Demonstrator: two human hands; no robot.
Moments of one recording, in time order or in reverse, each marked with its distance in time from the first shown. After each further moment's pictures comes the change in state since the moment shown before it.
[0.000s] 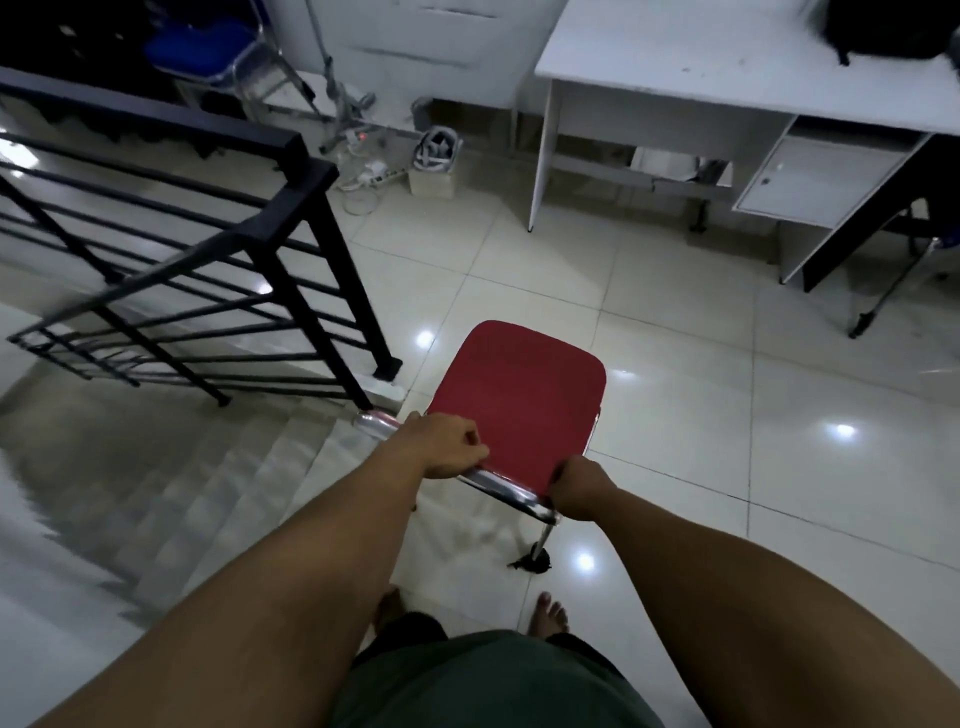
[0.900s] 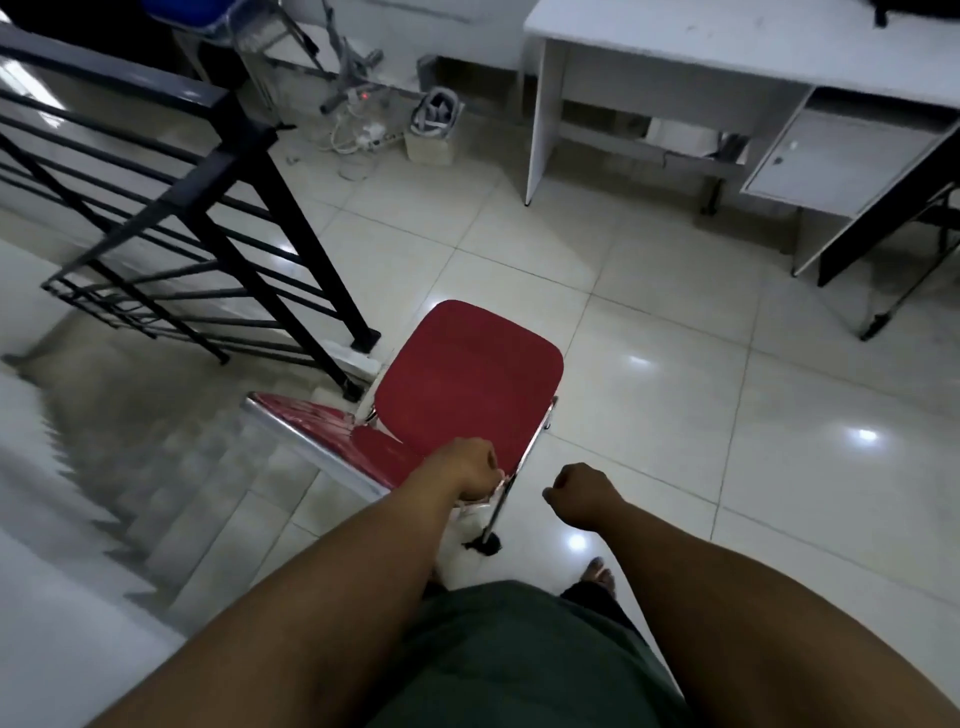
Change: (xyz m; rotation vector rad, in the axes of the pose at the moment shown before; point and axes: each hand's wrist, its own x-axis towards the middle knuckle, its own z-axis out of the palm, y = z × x) left_hand 0.069 0.170 0.075 -0.217 -0.102 -0.201; right_hand 0.031 0.150 -0.067 -0.037 -0.090 -0.044
